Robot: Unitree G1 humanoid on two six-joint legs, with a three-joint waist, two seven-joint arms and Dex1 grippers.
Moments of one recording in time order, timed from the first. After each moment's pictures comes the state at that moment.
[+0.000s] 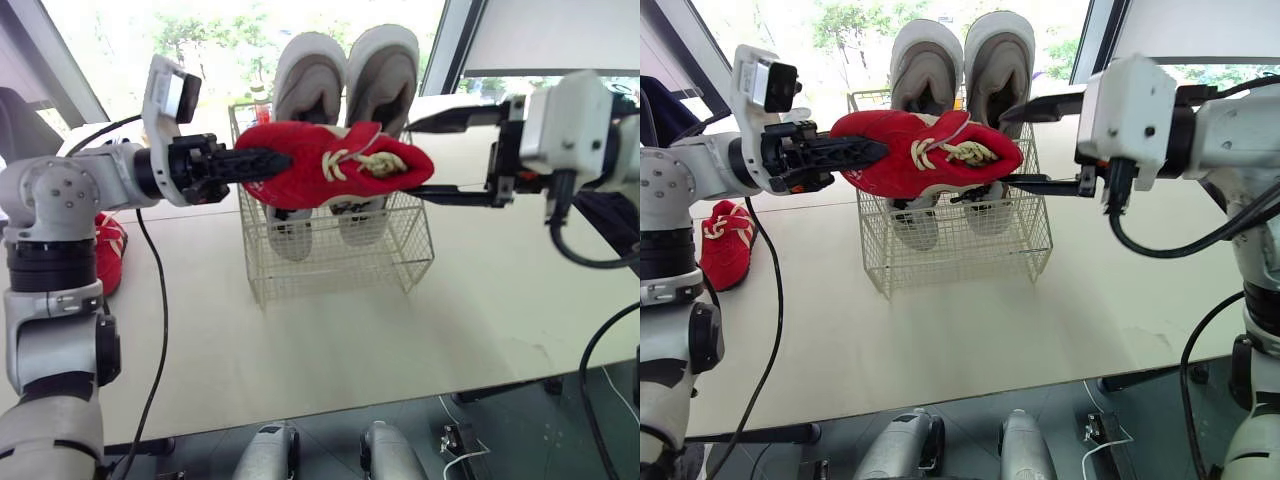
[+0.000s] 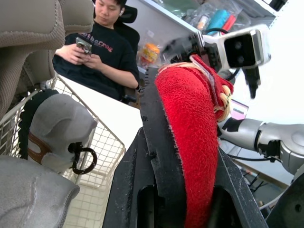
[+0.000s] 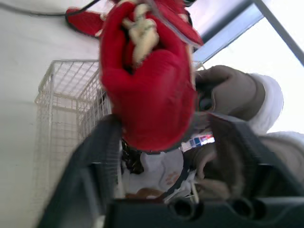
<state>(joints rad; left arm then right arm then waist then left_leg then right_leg) -1.01 0.70 0.16 0.14 -1.02 1.20 -1.12 -0.88 -1.01 -0.10 -0.37 0.57 0.56 1.09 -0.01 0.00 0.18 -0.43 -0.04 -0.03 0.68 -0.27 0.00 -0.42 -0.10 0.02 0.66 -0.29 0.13</state>
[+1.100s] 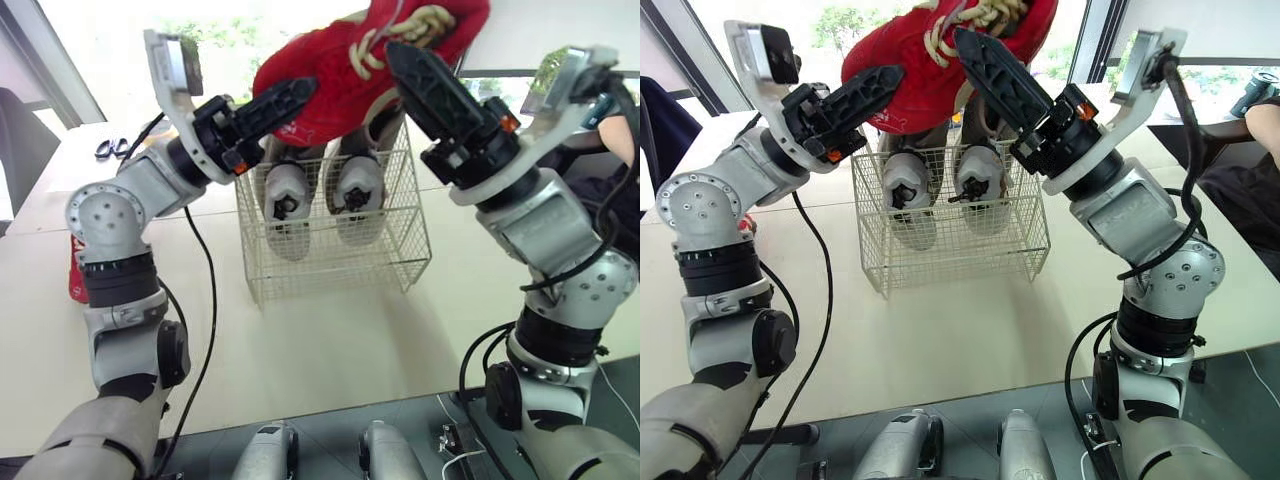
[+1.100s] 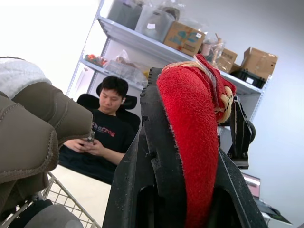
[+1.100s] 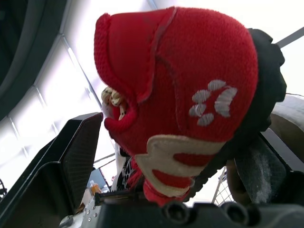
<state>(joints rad) -0.97 0.38 0.34 0.04 -1.17 1.03 -0.74 -0.78 -0.36 -0.26 -0.38 1.54 0.74 0.03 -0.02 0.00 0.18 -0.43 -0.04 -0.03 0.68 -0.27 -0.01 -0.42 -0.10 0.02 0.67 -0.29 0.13</state>
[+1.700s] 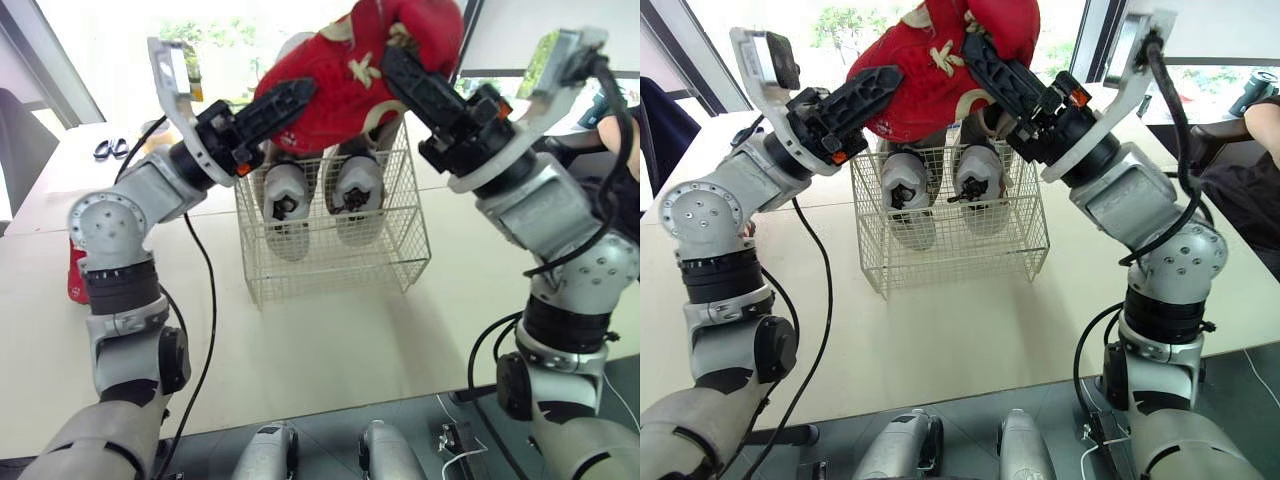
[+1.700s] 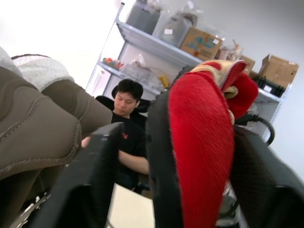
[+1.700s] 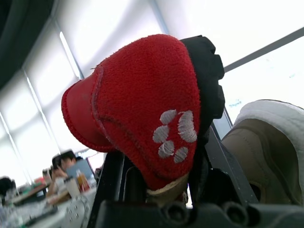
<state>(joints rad) -0.93 0.42 0.34 -0.01 -1.22 1.02 -0.64 -0.84 -0.51 -0.20 -0.33 1.48 0.78 0.13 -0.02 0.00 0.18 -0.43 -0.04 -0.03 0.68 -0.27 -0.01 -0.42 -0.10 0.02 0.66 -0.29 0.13</state>
